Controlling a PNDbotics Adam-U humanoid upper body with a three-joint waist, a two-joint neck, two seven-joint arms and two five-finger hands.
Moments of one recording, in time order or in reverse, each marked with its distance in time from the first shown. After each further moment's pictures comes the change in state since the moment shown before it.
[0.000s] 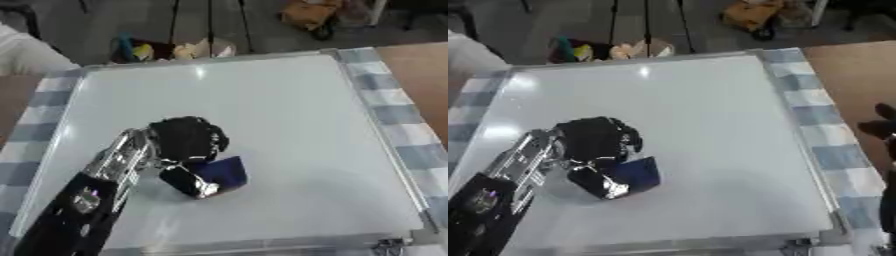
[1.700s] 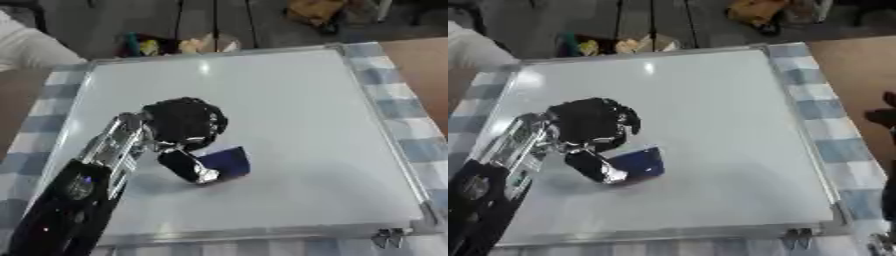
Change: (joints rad) left arm 0.023 -0.018 0.025 -0.051 0.050 0.054 -0.054; right arm 0.018 -0.011 -0.007 0.000 -0.018 0.005 -0.020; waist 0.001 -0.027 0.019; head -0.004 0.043
